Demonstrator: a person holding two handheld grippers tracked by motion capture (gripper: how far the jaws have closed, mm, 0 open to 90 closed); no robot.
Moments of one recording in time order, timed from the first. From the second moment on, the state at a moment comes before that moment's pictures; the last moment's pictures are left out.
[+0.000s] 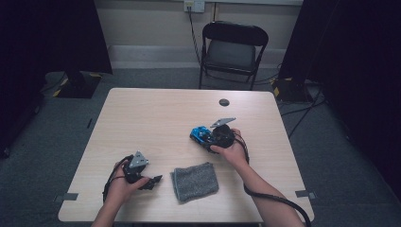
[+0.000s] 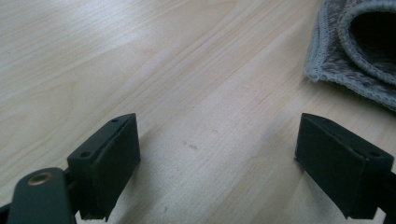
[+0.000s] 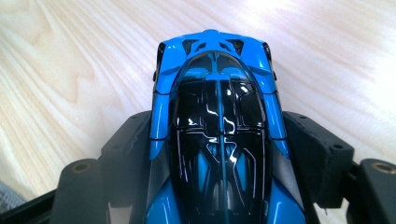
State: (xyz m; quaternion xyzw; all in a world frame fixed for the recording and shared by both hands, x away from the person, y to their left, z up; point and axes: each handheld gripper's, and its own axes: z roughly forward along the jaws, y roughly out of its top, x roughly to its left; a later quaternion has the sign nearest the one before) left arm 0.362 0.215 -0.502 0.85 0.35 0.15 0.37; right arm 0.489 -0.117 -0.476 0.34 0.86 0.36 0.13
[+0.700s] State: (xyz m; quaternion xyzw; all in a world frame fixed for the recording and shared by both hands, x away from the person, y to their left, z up) left arm 0.361 0.215 -0.502 0.85 0.35 0.15 0.37; right arm 0.469 -0.141 -0.489 0.33 0.86 0.38 0.12
